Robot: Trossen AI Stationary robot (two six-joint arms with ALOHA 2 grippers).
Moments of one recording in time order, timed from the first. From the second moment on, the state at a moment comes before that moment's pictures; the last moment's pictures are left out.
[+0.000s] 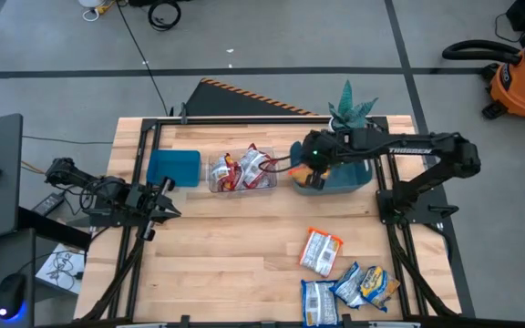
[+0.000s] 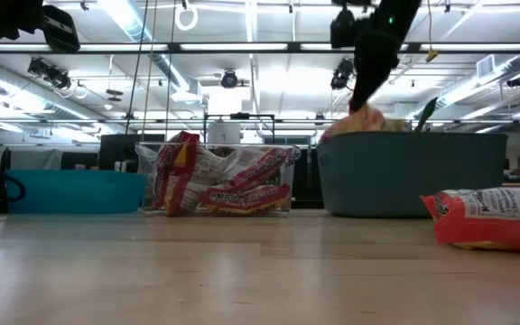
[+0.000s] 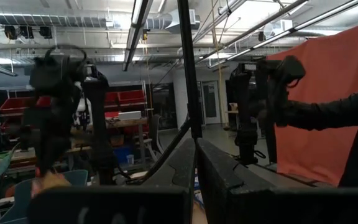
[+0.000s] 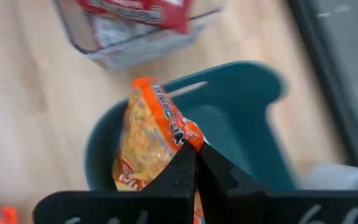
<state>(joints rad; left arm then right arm) -0.42 0.06 0.01 0.42 -0.10 0.11 -0.18 1.39 1.21 -0.91 0.22 0.08</state>
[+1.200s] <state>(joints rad) -0.42 0.06 0.01 0.42 -0.10 0.12 -0.11 1.38 1.29 -1.14 -0.04 0.17</state>
